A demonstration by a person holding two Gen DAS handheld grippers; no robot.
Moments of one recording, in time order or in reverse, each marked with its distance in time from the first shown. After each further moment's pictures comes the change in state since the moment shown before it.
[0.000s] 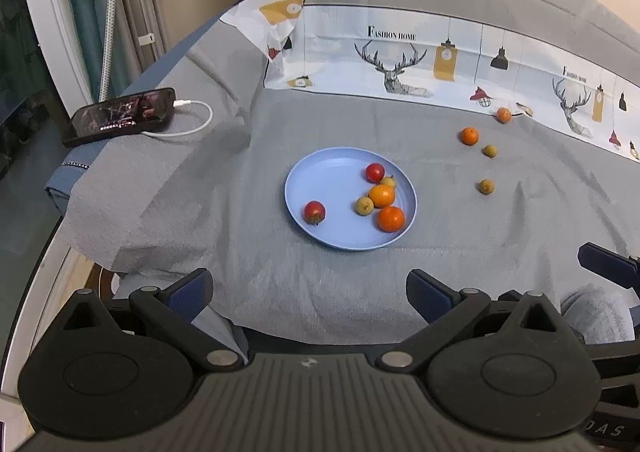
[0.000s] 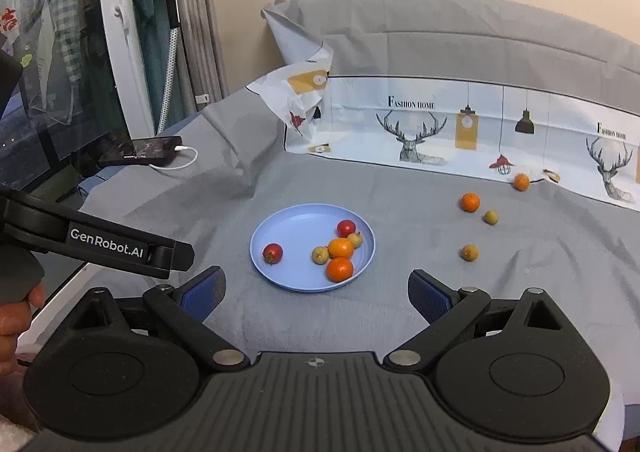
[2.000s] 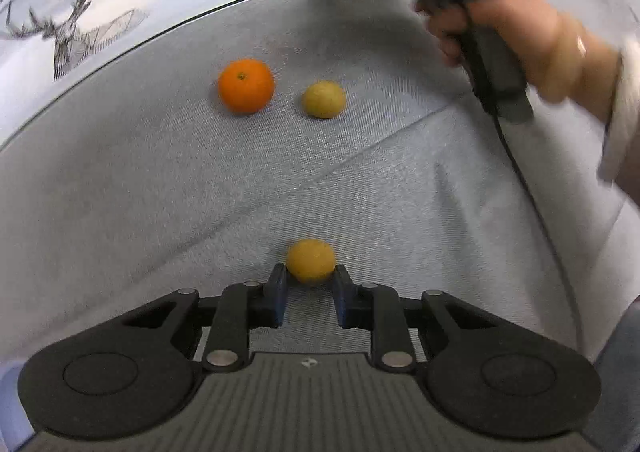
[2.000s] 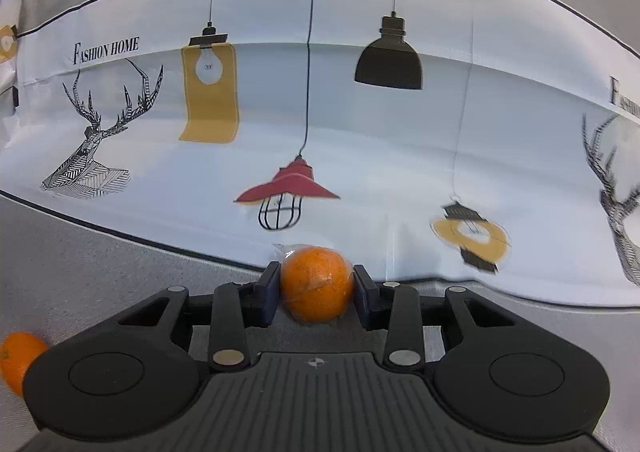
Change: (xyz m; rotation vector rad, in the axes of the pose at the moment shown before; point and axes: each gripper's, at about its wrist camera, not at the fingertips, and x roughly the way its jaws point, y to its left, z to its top) left arm 0.352 -0.289 0.138 0.522 0.365 -0.349; right arm 0.420 -0.424 0.087 0.003 0.025 -0.269
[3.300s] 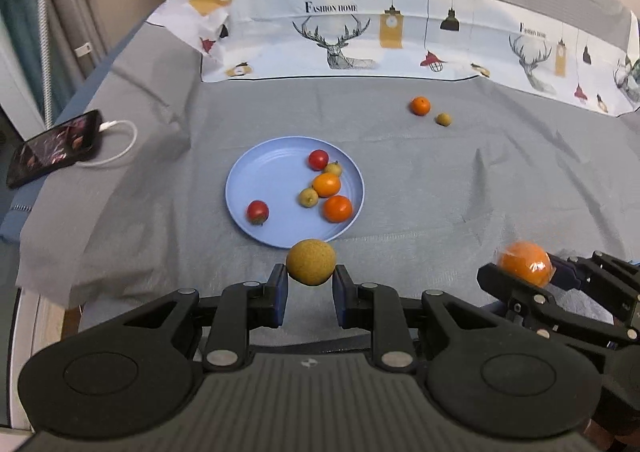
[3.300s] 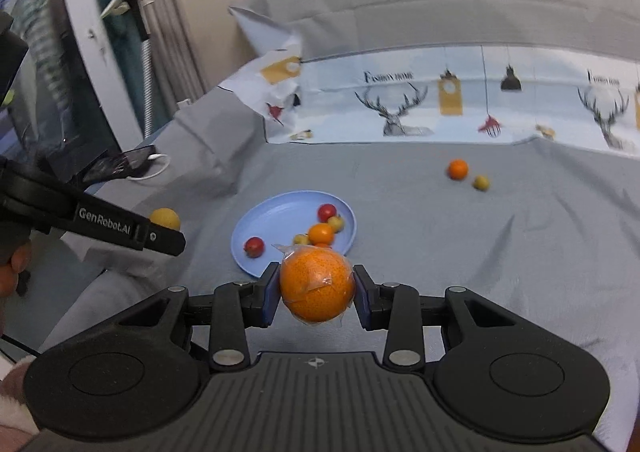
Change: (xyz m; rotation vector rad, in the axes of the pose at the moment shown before) left arm -0.323 0.010 -0.314 -0.392 -0.280 0.259; right arm -0.496 0.249 -0.103 0.107 0.021 0.307
